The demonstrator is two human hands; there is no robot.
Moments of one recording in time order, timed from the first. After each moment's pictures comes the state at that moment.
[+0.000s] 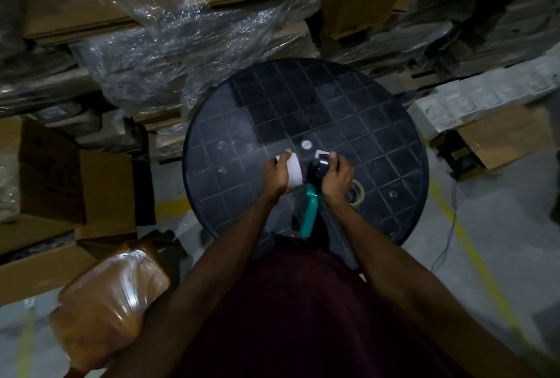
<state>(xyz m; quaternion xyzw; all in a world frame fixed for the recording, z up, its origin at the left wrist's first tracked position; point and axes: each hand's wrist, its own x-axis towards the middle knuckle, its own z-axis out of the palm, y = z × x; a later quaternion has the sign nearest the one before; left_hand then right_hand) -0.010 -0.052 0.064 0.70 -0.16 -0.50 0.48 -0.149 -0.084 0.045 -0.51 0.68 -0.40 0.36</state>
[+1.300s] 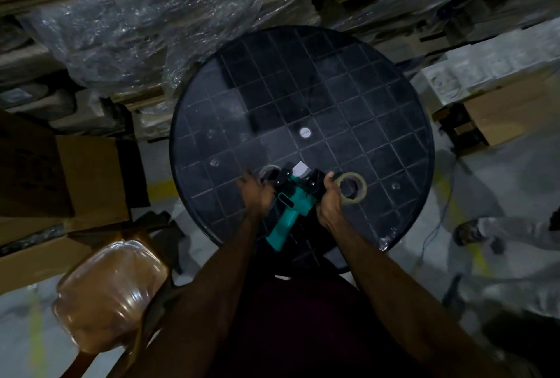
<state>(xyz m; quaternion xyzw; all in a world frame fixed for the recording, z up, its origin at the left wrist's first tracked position) 0.024 -0.040 -0.014 0.87 -0.21 -0.38 0.24 -0.144 -0.075 -0.006 -0.13 0.62 -0.36 0.69</state>
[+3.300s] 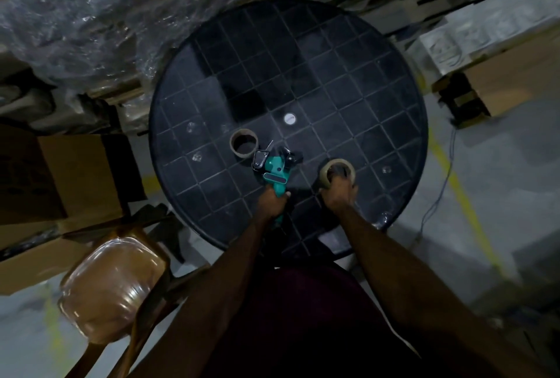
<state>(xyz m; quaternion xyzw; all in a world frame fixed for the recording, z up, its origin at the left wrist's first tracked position) -0.042 -0.029 -0.043 0.78 -0.33 -0.52 0.11 -0.224 -0.099 -0.044 -0.62 0.72 0.11 0.28</state>
